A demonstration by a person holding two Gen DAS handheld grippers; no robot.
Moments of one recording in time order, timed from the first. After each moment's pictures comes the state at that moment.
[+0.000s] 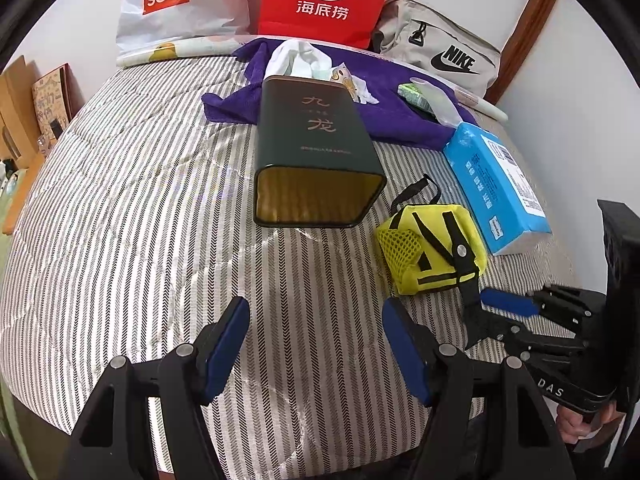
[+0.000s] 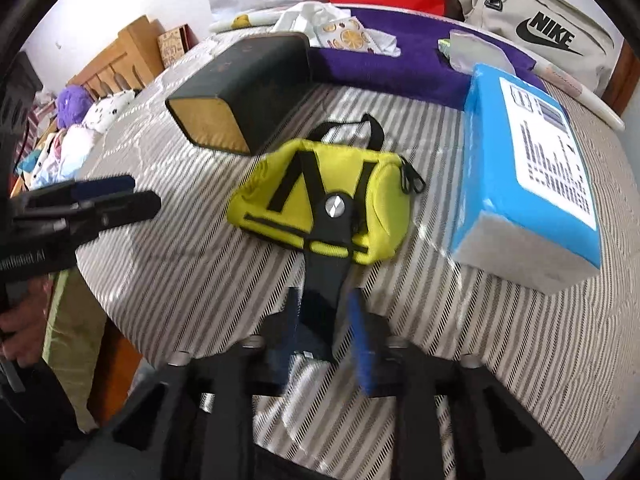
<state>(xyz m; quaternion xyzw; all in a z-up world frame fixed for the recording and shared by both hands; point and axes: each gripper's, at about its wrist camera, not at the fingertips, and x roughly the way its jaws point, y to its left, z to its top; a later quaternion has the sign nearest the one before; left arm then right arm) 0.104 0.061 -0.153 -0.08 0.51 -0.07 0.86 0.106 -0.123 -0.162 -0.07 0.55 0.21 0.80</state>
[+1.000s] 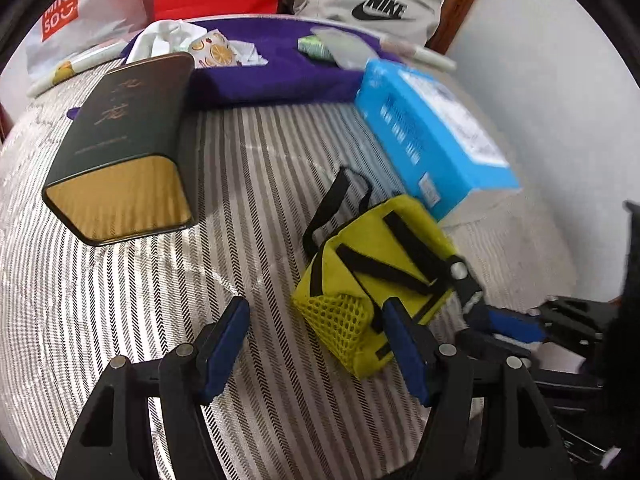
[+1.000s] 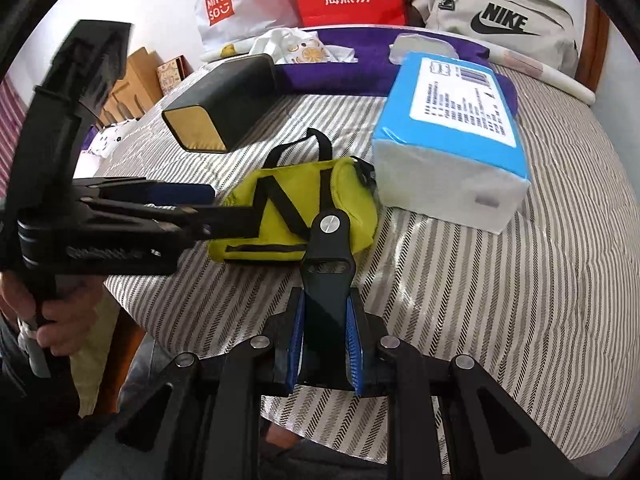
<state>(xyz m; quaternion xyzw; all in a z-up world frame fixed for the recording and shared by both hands) 0.124 -0.043 -0.180 -0.02 0.52 -0.14 0.84 0.073 -0.185 -0.164 -0.03 0.51 0.21 0.83</state>
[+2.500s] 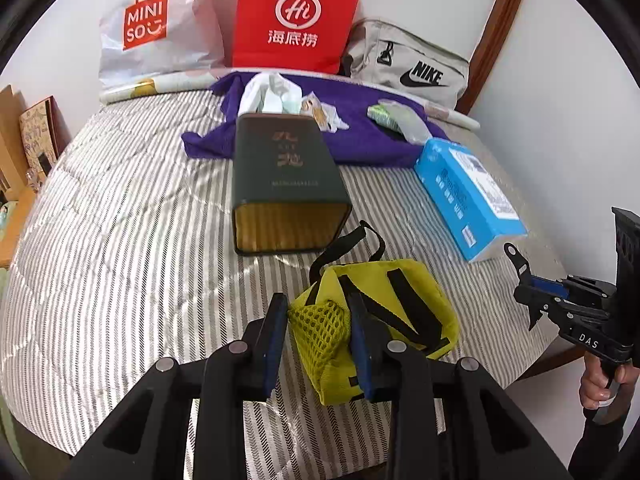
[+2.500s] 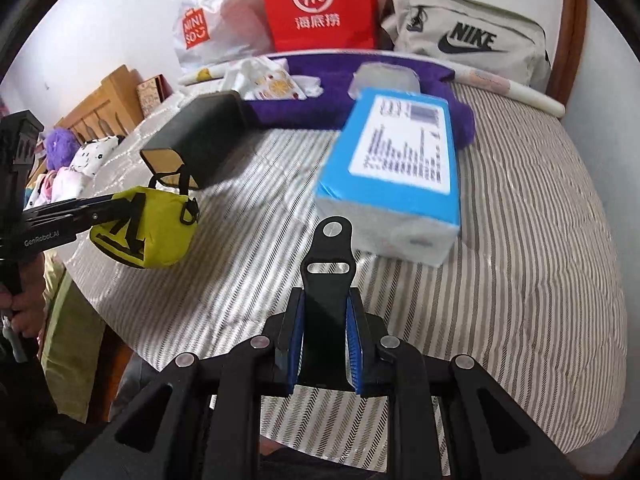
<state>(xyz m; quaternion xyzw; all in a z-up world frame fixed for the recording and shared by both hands) 0.094 0.056 -0.134 -0.06 0.46 -0.10 0.88 0.083 -0.202 -0.133 -0.03 0.49 0.18 0.85</state>
